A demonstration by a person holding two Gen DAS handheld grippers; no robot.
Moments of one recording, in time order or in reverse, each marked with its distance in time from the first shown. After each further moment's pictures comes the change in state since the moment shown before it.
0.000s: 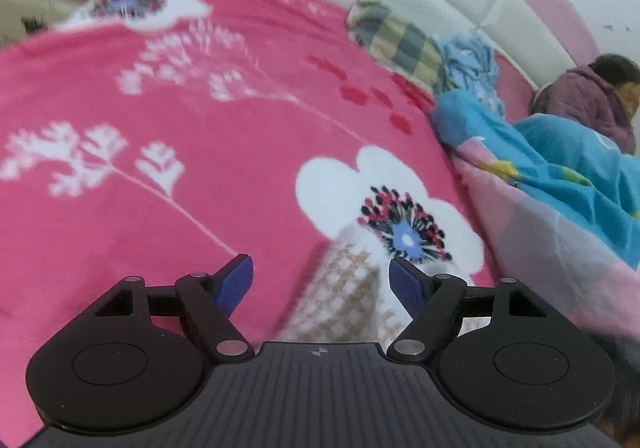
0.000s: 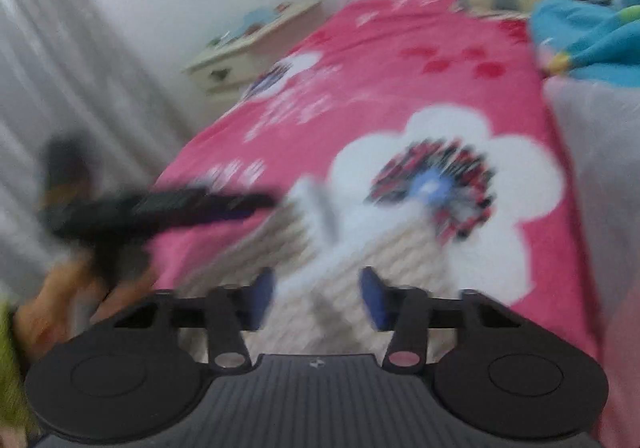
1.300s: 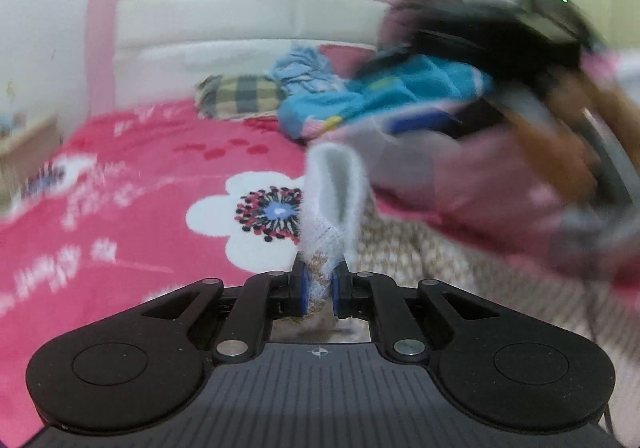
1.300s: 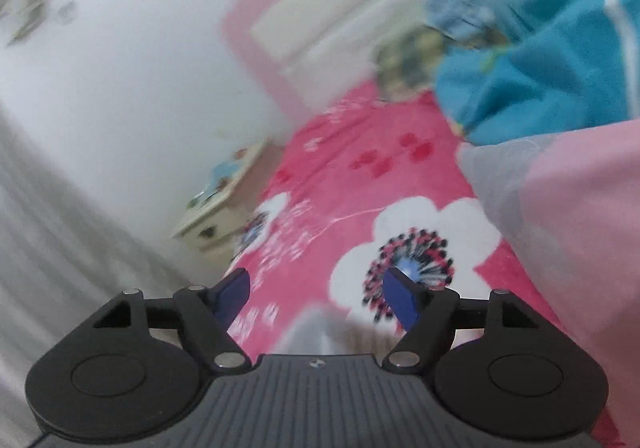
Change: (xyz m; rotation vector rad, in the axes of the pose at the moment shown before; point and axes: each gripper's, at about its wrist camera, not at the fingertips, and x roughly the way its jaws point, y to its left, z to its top) left arm -0.112 -0.083 -0.130 0.720 -0.222 -0.086; right arm -0.070 -0.041 0.021 0.496 -0.381 0.021
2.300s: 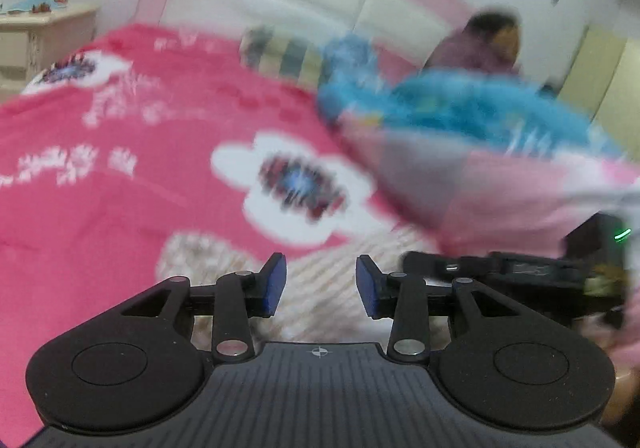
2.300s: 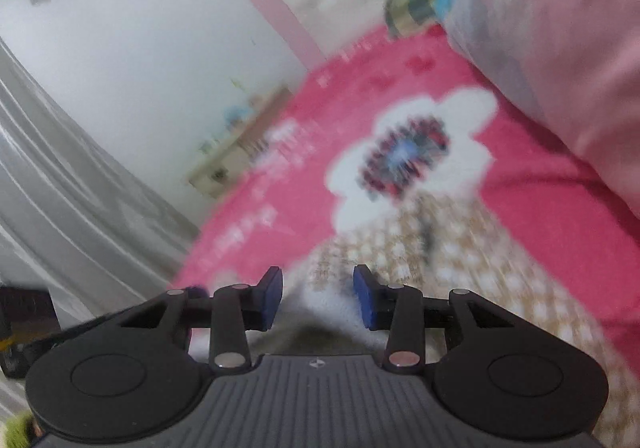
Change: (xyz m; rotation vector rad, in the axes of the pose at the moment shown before) left arm 0.002 0.055 -0.014 -0.371 0.116 -0.042; right arm -0.017 -0.032 -0.123 -0.162 0.113 -0.009
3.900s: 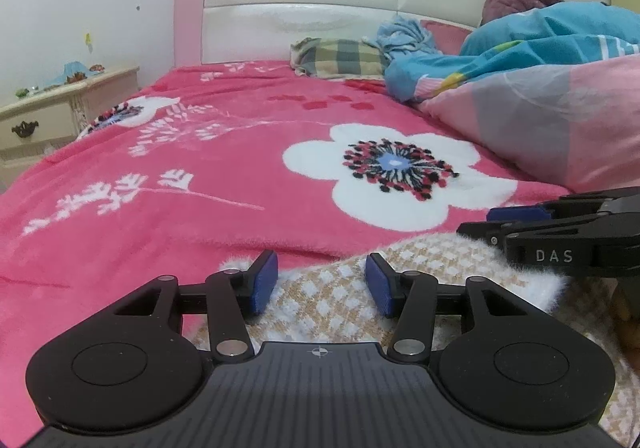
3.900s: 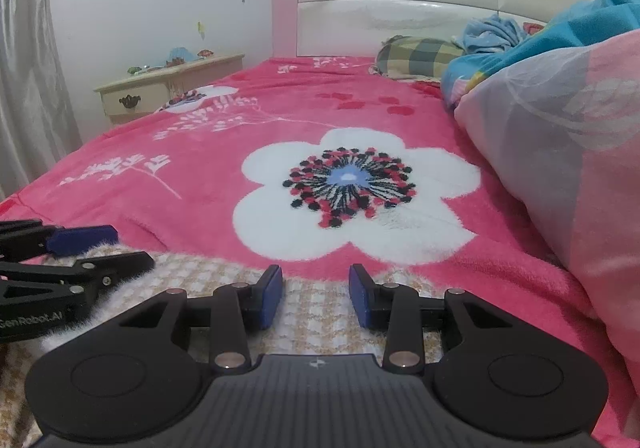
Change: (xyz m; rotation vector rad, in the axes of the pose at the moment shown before) left arm 0.053 0.006 -0.027 0.179 -0.118 0.295; right arm 0.077 0.036 -0.005 -0.461 -0.104 -0.378
